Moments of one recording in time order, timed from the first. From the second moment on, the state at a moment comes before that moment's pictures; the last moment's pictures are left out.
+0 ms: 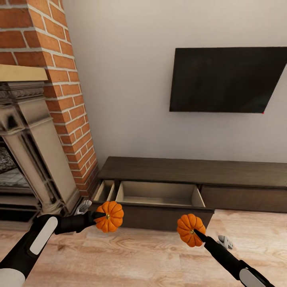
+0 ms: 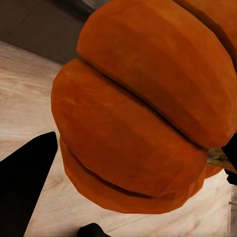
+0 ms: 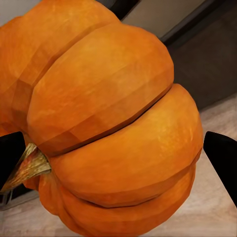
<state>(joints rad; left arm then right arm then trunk) -0.49 0.29 -0.04 -1.00 0.78 0.98 -0.37 -0.29 -0.44 0.54 -0.83 -1.43 0.03 0.38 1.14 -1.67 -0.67</state>
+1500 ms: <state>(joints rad) -0.49 0.16 -0.04 -1.00 0.69 0.88 0.11 -0.29 -0.44 0.54 -0.83 -1.42 0.03 0.38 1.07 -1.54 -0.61</state>
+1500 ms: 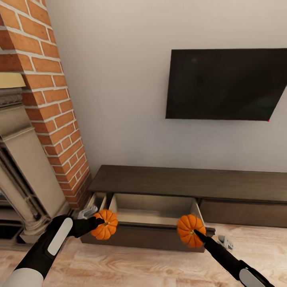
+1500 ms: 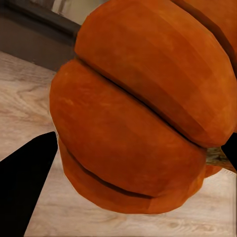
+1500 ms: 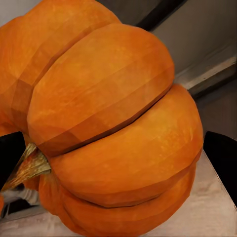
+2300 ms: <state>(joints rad) -0.56 0.06 -0.06 -1.03 0.53 0.88 0.15 -0.38 -0.25 0.54 -1.38 -1.11 0.41 -0.46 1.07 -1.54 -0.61</state>
